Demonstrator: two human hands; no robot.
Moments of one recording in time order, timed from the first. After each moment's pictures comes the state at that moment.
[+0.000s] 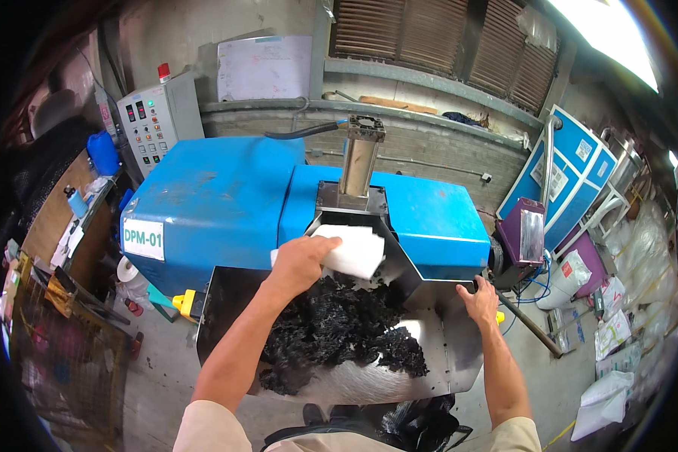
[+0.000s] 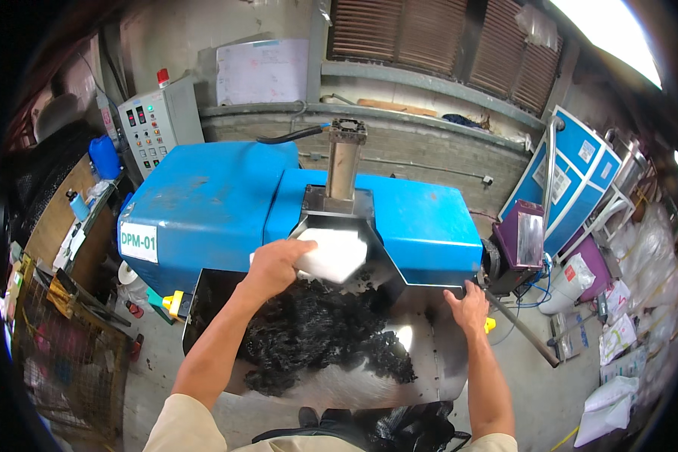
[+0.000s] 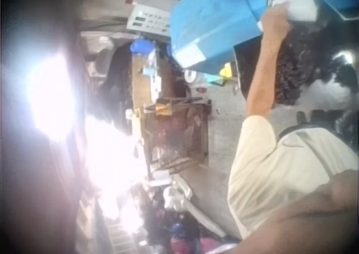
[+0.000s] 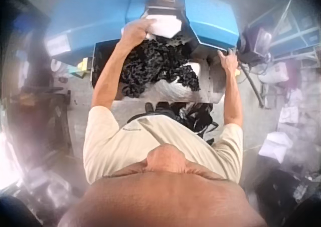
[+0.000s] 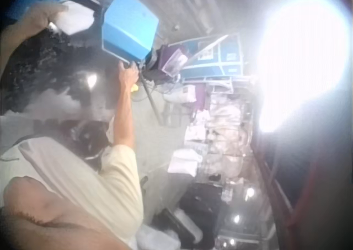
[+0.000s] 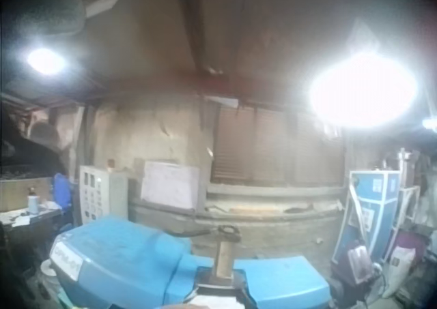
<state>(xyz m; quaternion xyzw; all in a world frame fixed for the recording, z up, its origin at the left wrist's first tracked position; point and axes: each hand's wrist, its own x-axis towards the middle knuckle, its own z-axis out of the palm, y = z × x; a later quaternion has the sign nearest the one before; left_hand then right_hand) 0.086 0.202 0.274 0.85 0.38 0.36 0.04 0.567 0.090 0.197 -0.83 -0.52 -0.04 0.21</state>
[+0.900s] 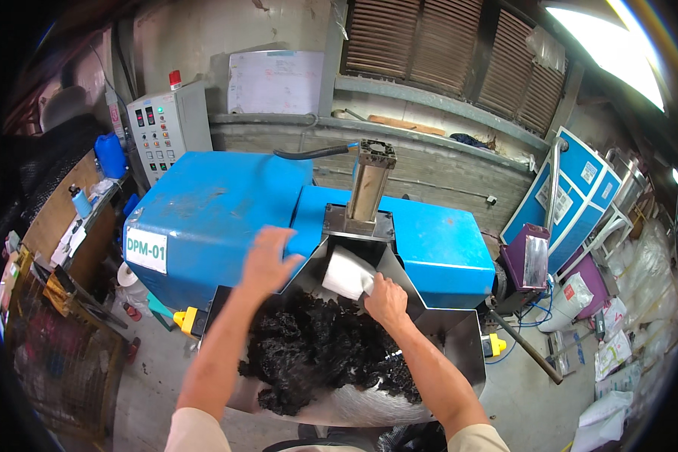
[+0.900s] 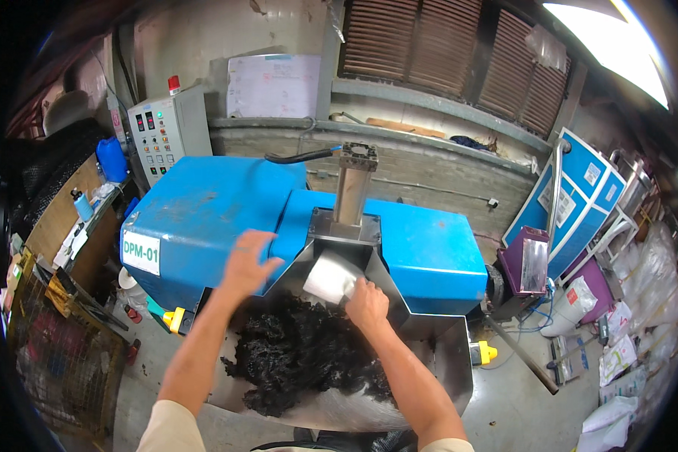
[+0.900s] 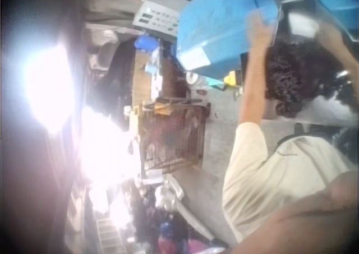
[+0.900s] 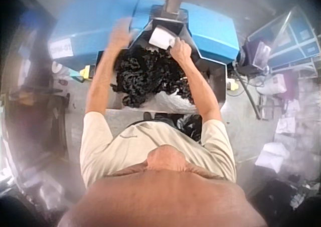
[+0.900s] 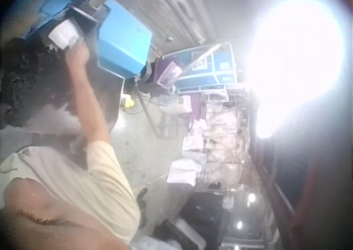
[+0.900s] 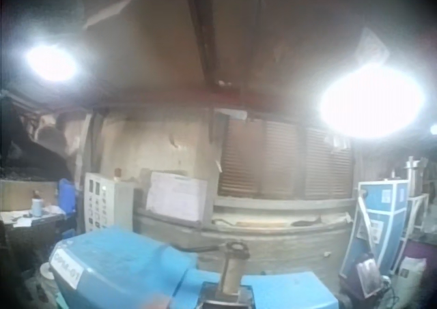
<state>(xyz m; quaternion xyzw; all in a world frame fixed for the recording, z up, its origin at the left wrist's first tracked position) 0.011 0.260 0.259 0.78 0.51 0.36 0.01 0.330 0.220 0.181 -0.69 -0.70 -0.03 0.21</state>
